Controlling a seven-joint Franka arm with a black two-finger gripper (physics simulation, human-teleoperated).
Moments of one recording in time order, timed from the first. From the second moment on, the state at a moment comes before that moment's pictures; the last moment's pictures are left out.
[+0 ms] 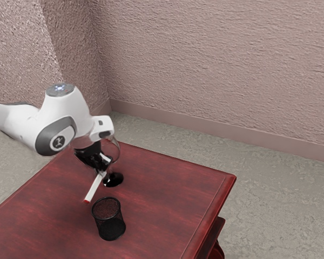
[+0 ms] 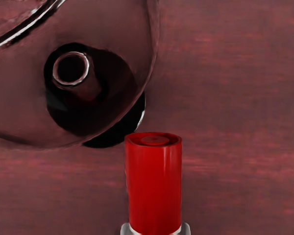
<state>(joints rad) -0.32 -0.12 0.30 -2.45 0.14 2.50 -0.16</state>
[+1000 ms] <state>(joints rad) -0.37 -0.40 0.24 -2.74 0.20 3.07 -0.27</state>
